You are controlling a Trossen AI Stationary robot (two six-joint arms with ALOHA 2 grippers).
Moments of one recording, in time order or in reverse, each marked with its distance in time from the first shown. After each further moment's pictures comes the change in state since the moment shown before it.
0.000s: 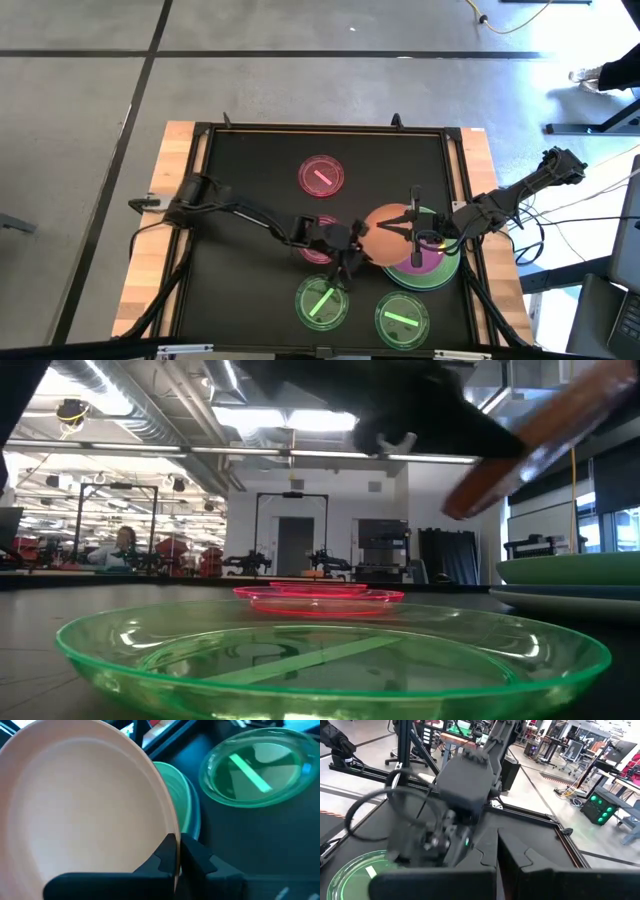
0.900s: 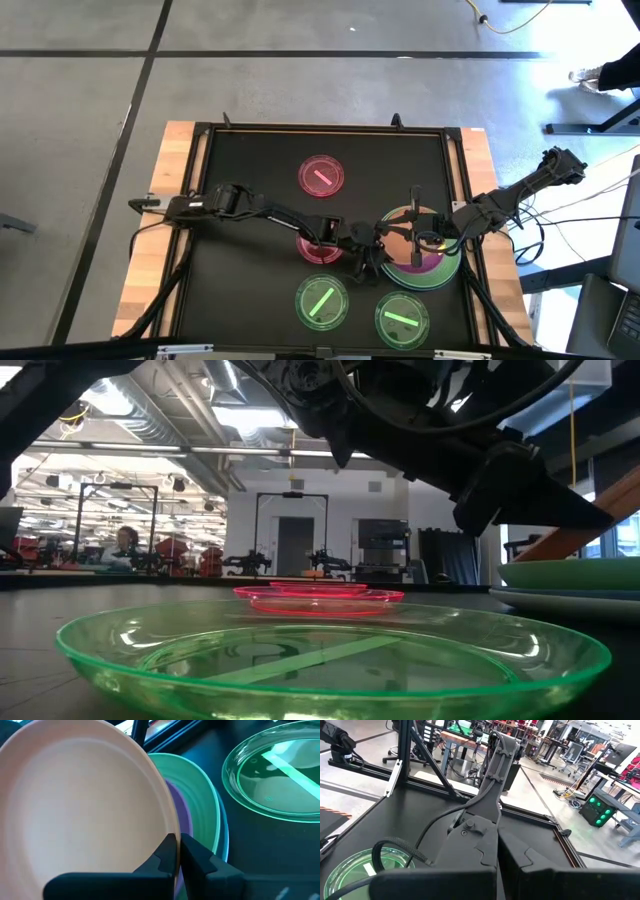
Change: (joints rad) left arm 0.059 0.292 0.273 0.048 0.104 -0.061; right arm 0.000 0.000 0.000 -0.003 0.000 -0.019
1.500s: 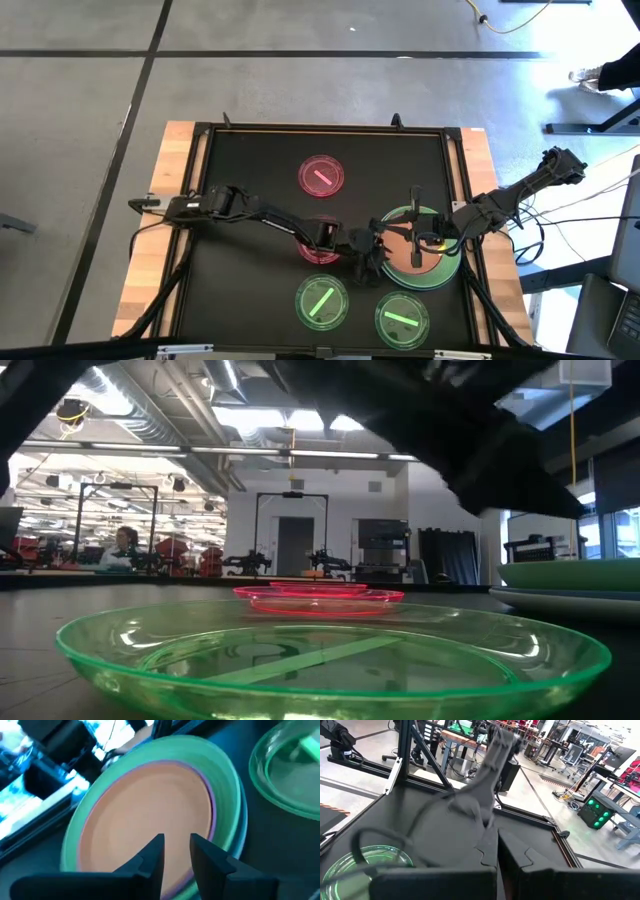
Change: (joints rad) left arm -0.046 -0.056 -0.003 -0.104 -0.239 -0.047; right arm 0.000 0.000 0.000 -0.005 0.000 -0.022
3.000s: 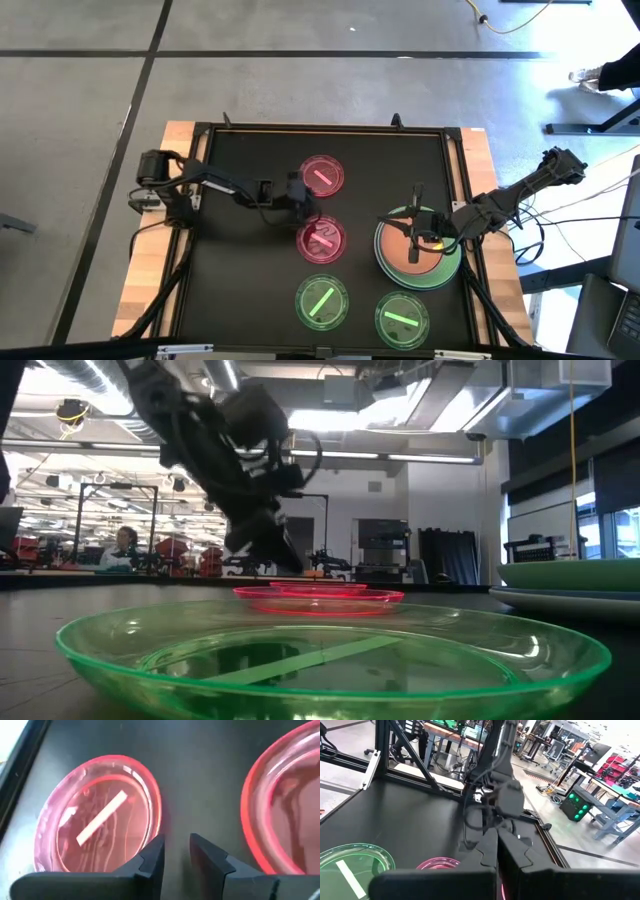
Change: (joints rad) left arm 0.284 -0.597 -0.932 0.043 -0.100 -0.258; right arm -0.002 0.000 0.000 -0.015 0.087 -0.004
